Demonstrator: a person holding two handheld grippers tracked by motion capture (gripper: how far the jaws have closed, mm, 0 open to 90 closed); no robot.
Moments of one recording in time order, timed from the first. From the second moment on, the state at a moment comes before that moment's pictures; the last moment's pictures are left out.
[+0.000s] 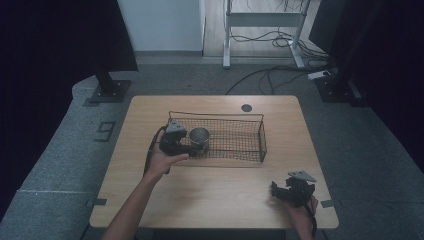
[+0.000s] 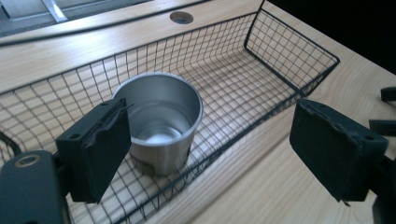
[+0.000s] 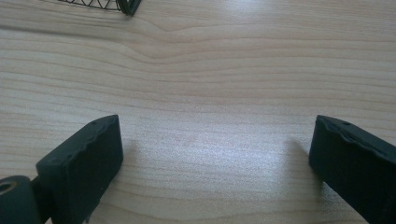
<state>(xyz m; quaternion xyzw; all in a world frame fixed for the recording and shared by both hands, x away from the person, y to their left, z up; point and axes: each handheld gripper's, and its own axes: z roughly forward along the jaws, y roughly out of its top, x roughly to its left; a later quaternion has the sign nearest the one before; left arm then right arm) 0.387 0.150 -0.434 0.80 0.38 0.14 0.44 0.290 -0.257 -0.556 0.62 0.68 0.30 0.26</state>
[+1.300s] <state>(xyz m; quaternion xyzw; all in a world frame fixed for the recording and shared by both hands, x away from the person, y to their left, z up) 0.310 0.197 -0.523 0.81 0.42 0.11 0.40 0.290 -0.257 -0.556 0.62 0.68 0.30 0.26</state>
